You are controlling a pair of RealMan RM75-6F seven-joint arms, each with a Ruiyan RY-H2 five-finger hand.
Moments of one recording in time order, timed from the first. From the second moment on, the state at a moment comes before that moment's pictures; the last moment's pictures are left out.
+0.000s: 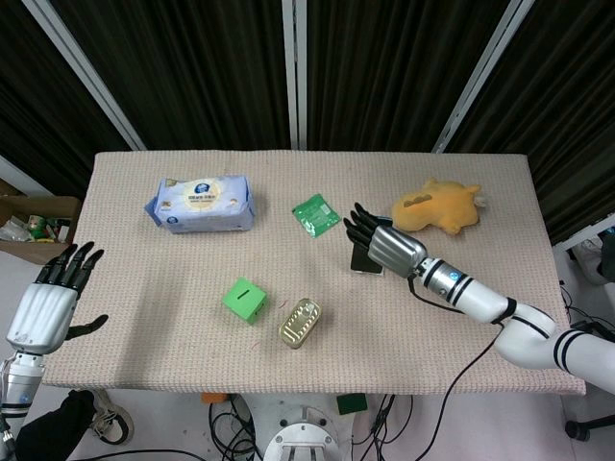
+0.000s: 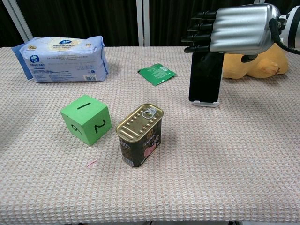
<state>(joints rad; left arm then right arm) -0.16 -1.08 -0.03 -1.64 1.59 1.48 0.13 0.92 -1.26 0.07 -1.36 -1.70 0.78 -0.87</state>
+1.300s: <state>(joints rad) -0.17 -1.07 -0.02 -1.63 1.59 1.45 0.10 0.94 -1.28 0.07 -1.35 -1.63 0.74 -0.96</state>
